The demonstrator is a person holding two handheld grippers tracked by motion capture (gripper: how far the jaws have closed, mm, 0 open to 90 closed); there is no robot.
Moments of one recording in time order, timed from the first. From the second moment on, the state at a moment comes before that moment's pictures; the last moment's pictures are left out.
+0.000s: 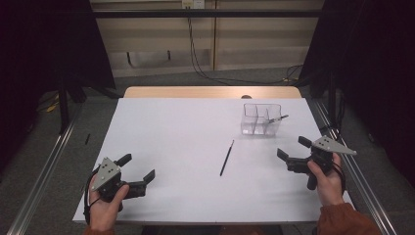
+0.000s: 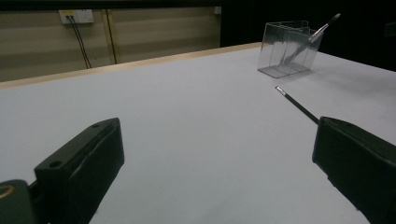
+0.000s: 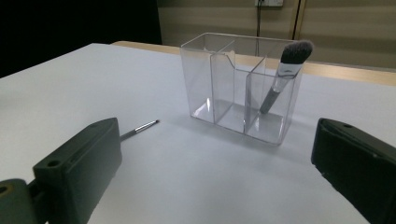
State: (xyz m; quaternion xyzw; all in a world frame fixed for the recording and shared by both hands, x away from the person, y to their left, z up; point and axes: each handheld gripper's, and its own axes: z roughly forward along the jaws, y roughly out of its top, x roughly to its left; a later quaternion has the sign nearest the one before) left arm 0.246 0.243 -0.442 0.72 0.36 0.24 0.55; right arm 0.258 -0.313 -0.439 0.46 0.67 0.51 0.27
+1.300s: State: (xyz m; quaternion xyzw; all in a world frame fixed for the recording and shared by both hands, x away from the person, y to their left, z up) left arm 0.239 0.252 -0.442 0.72 0.36 0.25 0.54; right arm 0.217 -0.305 -0.449 0.45 0.67 0.52 0.26
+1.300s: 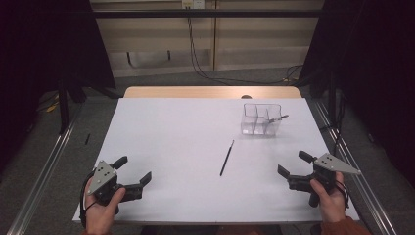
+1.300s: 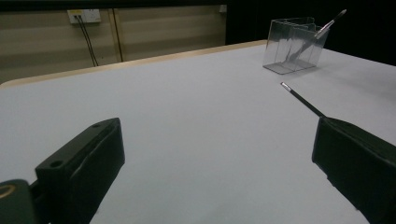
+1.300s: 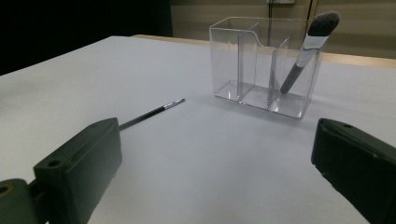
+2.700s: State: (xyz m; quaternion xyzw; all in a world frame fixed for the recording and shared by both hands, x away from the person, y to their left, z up) left arm 0.241 0.250 -0.440 0.72 0.35 0.25 0.54; right arm 0.277 -0.236 -0.421 0.36 0.70 0.56 0.25
